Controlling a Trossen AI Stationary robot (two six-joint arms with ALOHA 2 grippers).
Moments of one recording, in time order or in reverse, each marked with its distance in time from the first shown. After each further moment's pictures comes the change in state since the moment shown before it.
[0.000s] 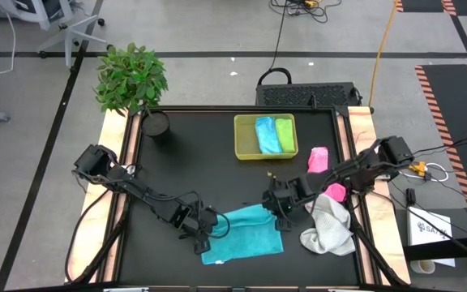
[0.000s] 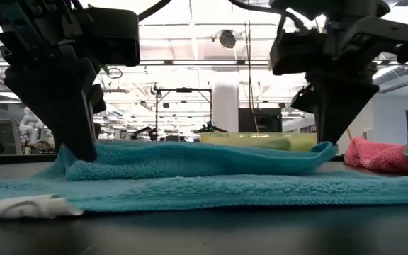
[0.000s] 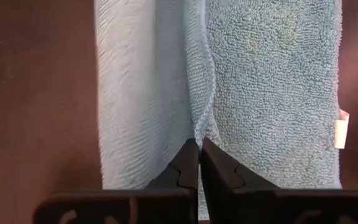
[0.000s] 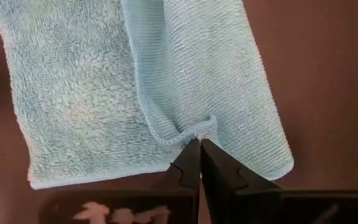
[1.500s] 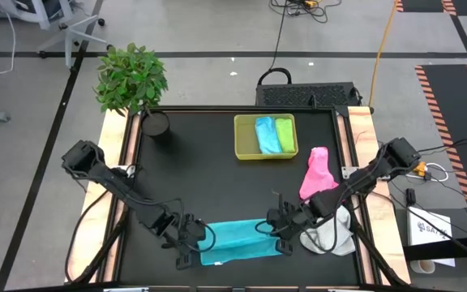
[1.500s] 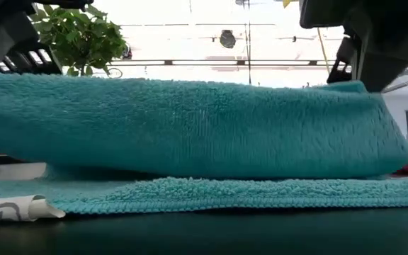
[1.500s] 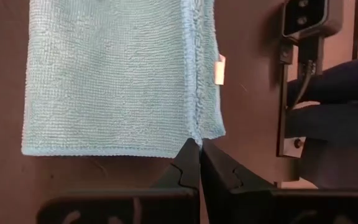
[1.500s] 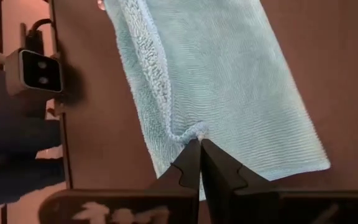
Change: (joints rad) left arm -0.129 -0.126 0.001 -0.033 0.120 -0.083; right arm 0.253 -0.034 0.012 0.171 0.112 0.443
